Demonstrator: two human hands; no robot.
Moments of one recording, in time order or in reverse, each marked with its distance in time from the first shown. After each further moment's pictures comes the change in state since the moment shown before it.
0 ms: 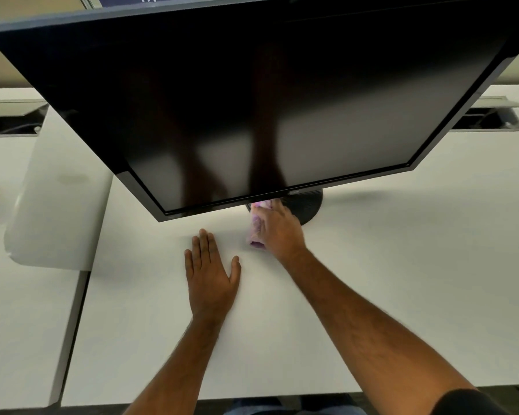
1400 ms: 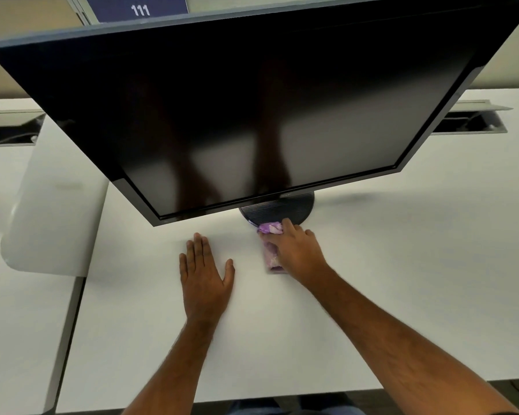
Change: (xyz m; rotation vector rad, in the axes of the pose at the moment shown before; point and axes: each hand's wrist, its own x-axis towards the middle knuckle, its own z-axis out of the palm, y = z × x) left_hand 0.000 -0.003 0.000 0.000 0.020 0.009; right_hand -0.043 0.047 -0.010 -0.342 -0.150 -0.148
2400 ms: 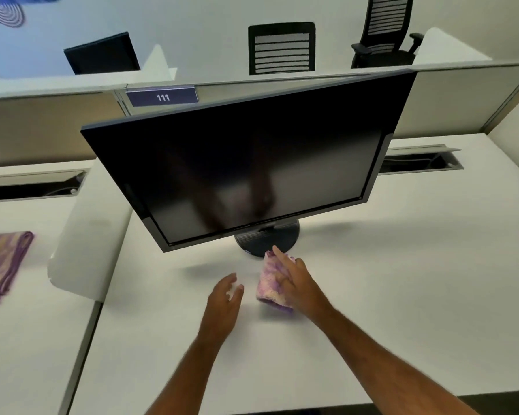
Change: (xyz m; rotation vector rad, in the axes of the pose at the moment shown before) left_hand -0.029 0.055 -0.045 -0.626 -0.279 -0.139; right_hand -0.071 0.012 -0.008 0.872 0.075 0.149
